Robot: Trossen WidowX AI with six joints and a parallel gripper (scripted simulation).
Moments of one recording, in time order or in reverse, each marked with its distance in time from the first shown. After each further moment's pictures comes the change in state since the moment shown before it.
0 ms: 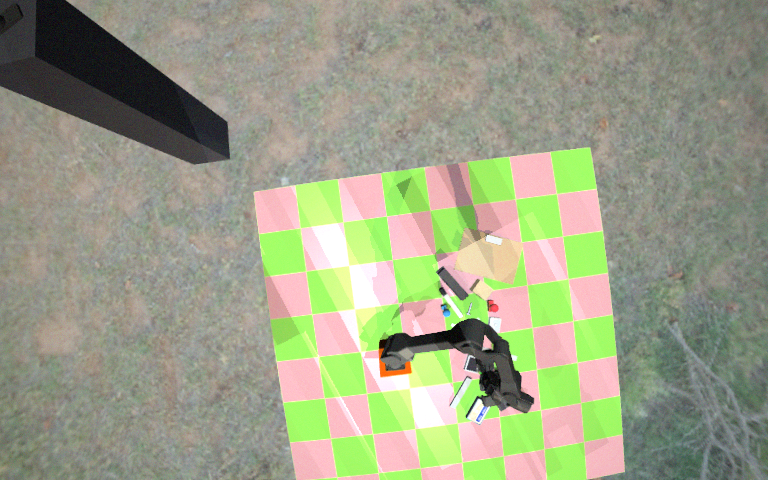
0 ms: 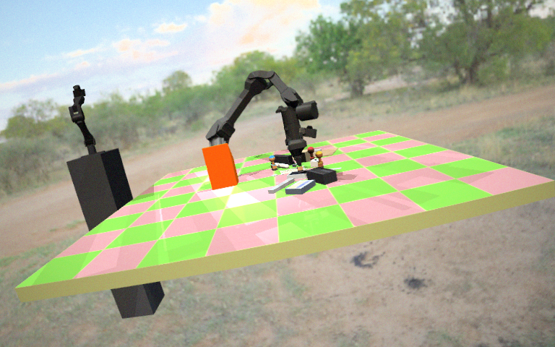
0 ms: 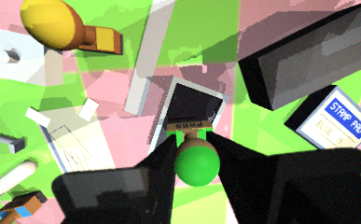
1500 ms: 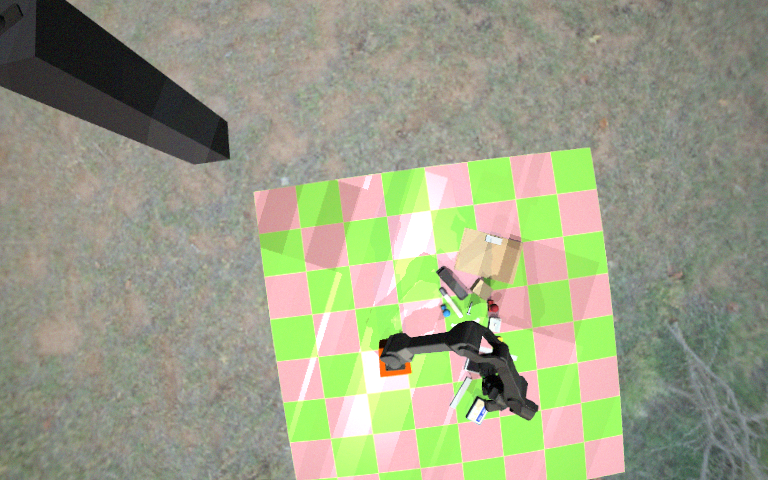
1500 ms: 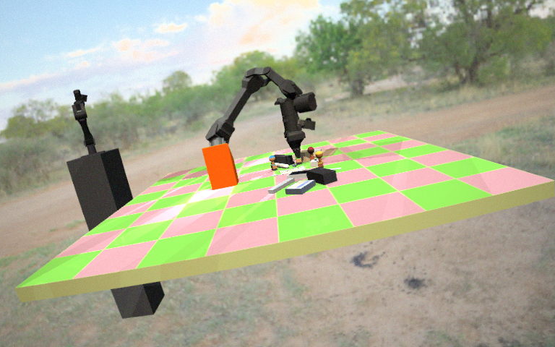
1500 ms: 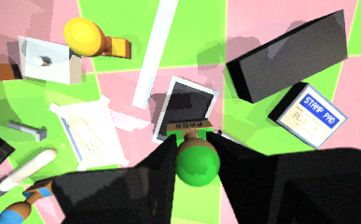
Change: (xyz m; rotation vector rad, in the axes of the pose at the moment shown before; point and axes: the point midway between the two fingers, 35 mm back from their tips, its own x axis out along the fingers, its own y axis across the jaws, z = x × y) arm -0.030 -0.002 0.001 0.005 0.000 -0.002
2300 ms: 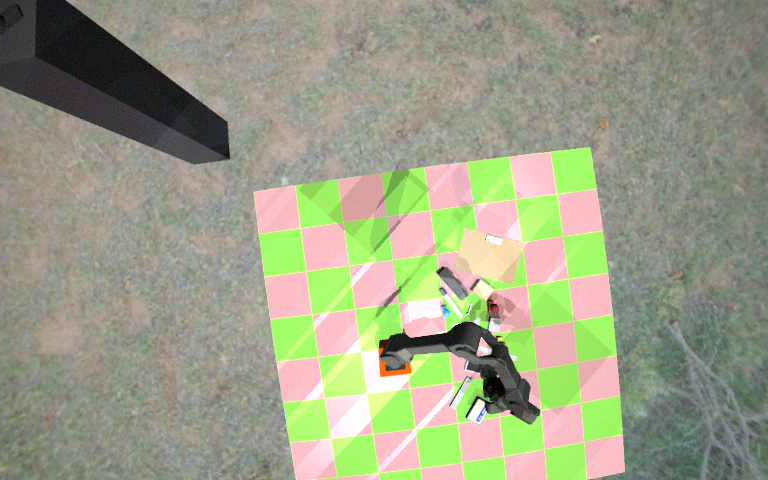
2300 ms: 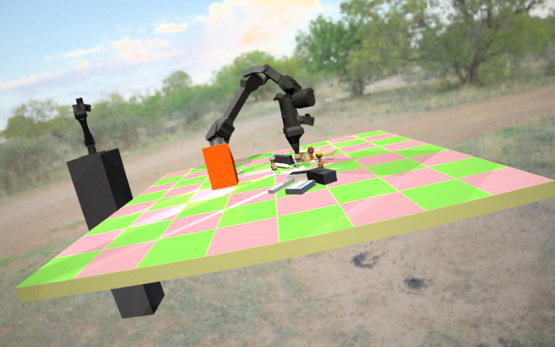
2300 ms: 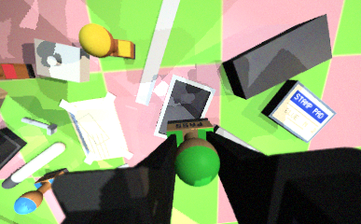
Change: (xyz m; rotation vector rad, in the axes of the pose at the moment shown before) arm -0.016 0.000 -0.001 0.003 0.001 0.001
